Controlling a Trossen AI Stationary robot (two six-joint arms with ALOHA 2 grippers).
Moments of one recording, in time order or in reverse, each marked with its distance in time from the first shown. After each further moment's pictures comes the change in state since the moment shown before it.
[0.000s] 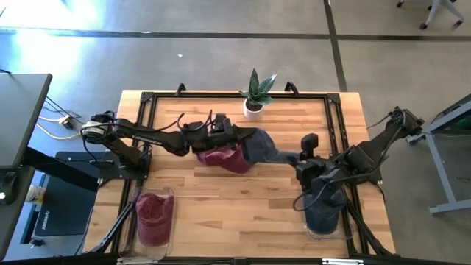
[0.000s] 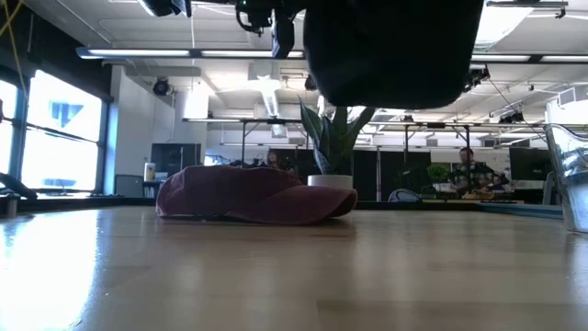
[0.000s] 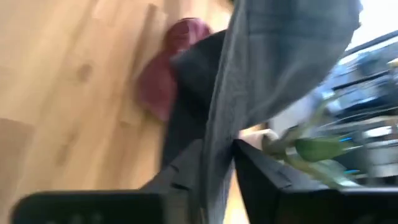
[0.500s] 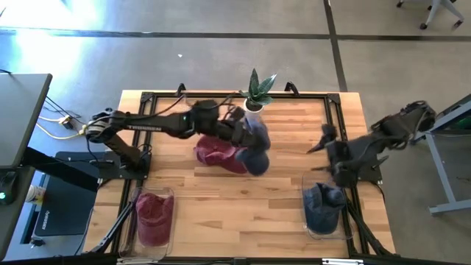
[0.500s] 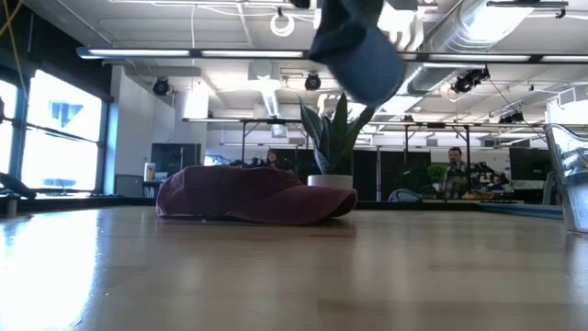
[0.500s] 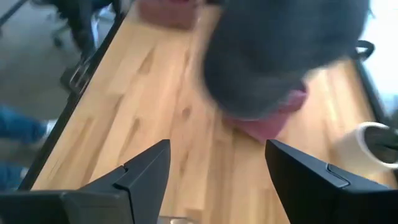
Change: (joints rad) left arm 0.080 0.029 0.379 -0.545 0.626 0.198; right arm -0.094 -0.336 0.000 -0.010 -0.481 0.191
